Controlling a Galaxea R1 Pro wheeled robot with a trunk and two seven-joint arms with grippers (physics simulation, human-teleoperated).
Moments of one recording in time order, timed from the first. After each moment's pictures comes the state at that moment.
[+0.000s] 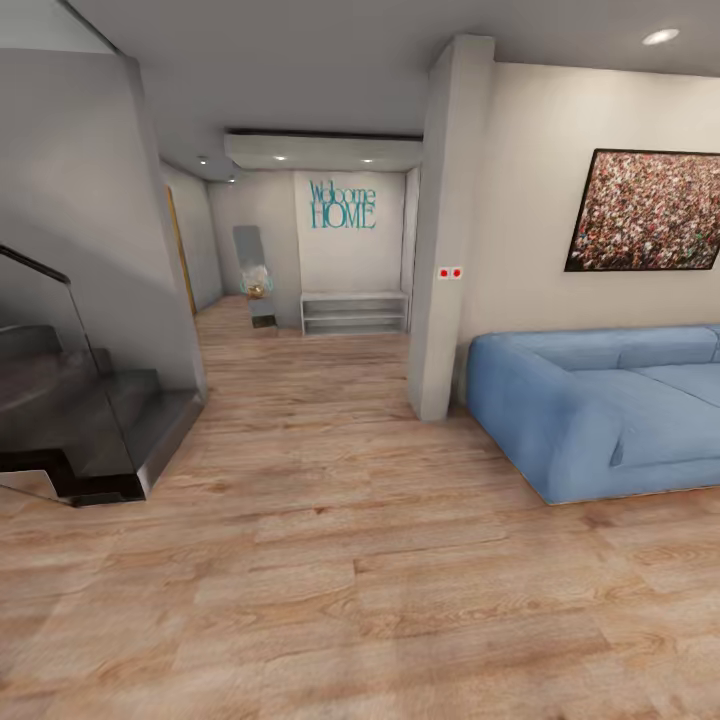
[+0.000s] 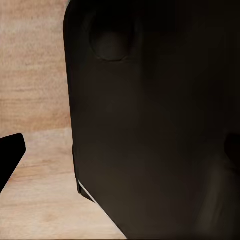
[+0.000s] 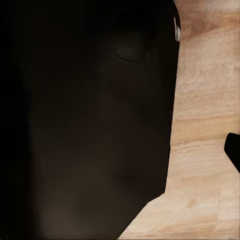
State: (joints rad) left arm 0.00 0.00 0.00 0.00 0.00 0.00 0.00; right arm 0.00 0.00 0.00 0.00 0.00 0.00 0.00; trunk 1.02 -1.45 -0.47
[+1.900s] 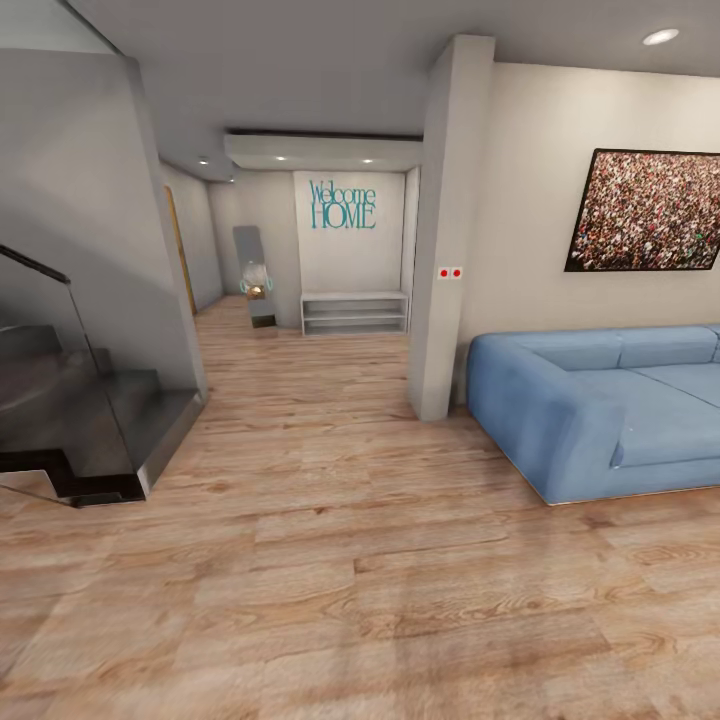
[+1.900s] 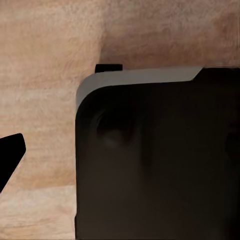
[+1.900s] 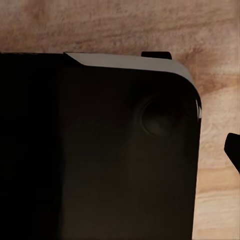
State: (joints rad) left arm 0.00 0.00 0.00 -0.09 0.00 -0.13 0.00; right arm -0.01 0.04 0.00 -0.07 0.00 -0.10 0.00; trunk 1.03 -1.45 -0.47
